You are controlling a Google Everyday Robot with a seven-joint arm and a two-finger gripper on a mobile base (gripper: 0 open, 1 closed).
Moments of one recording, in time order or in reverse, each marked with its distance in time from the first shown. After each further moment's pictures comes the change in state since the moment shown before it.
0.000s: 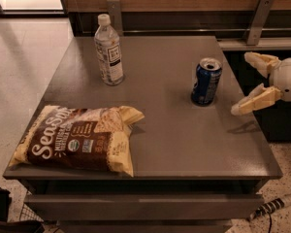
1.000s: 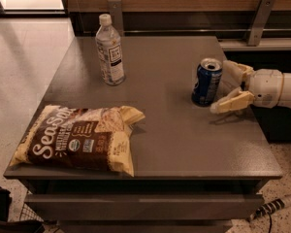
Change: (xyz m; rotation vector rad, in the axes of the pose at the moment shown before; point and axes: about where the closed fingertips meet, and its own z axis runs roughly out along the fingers) arm 0.012 -0.005 0.054 -0.050 -0.201 0.120
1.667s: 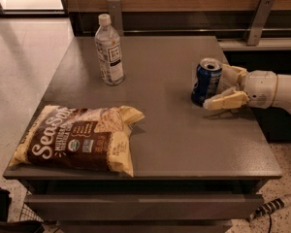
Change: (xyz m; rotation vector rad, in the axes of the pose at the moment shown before) arm 0.003 0.000 0.012 -0.015 -0.024 0.016
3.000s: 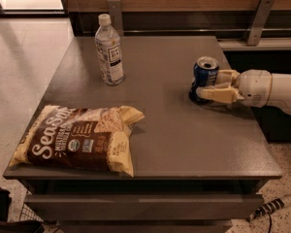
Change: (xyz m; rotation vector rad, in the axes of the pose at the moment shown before) arm -0.002 0.003 0.010 -0.018 -0.003 -0.002
